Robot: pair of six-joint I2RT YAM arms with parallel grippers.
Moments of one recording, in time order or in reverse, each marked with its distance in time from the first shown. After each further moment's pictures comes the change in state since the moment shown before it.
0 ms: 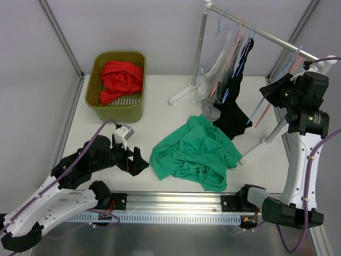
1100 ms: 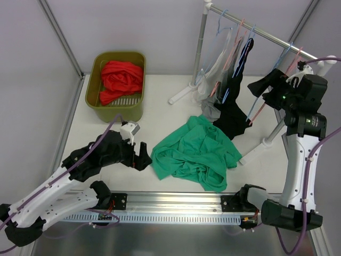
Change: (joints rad) left arm -0.007 0.106 0.003 0.006 -0.060 -0.051; right arm -0.016 -0.028 -0.066 0.075 -0.145 -0.059
